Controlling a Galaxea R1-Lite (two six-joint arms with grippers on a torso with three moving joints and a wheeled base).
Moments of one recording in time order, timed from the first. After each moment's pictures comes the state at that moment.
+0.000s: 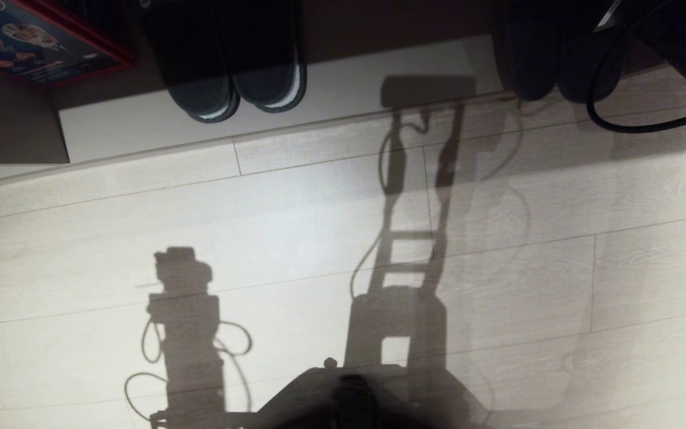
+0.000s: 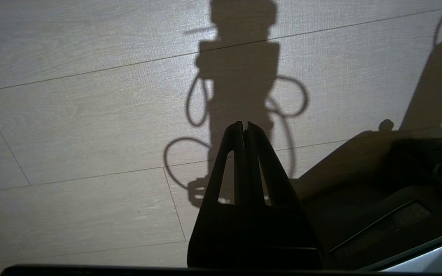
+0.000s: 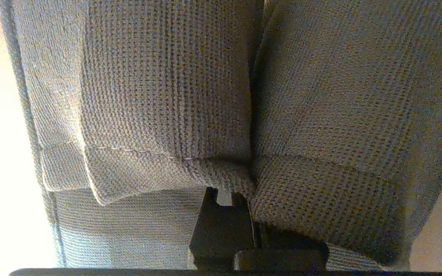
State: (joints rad) left arm 0.00 0.00 0.00 0.00 0.00 -0.01; right arm 0.08 1.75 -1.59 -0.82 0.29 -0.15
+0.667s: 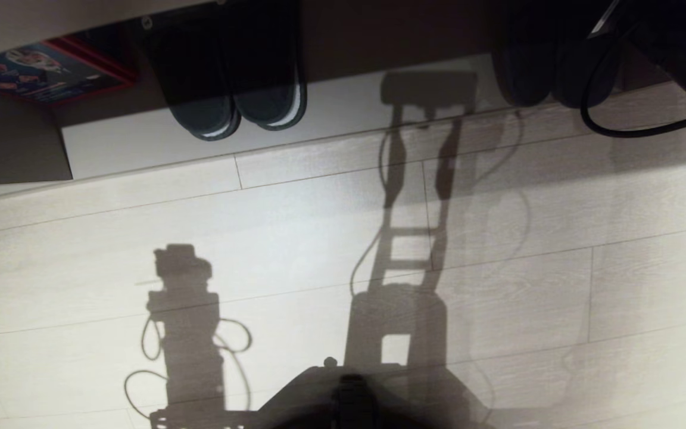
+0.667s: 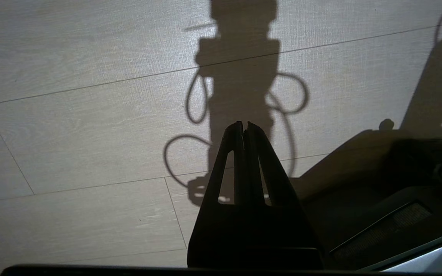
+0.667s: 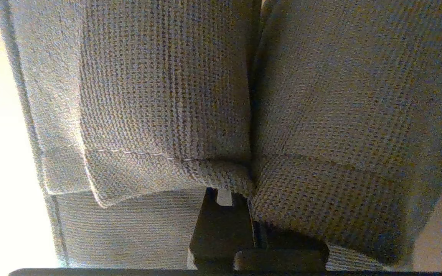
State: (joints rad) left arm 0.00 0.00 0.00 0.00 0.00 -0.01; right arm 0.08 1.75 -1.57 -0.83 0.29 -0.14
